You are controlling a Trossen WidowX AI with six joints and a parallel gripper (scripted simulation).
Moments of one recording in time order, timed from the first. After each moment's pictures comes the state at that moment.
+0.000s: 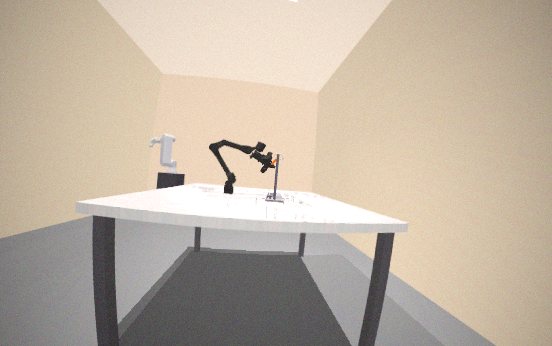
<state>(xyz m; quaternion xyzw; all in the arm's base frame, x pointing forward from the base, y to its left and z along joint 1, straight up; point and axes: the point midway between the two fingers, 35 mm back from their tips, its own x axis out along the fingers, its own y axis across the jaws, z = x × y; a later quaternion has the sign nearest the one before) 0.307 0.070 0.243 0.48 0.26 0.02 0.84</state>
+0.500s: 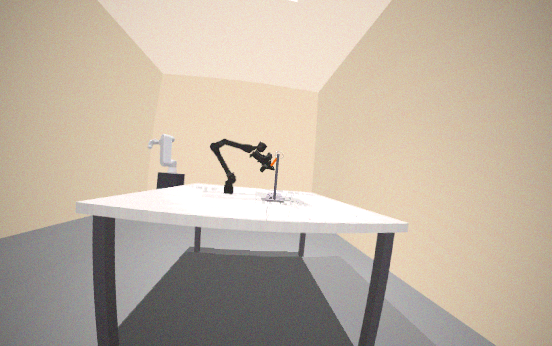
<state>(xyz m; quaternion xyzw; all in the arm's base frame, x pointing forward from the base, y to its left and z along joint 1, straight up) 0.303 0.054 0.229 0.35 0.29 -0.02 0.89</state>
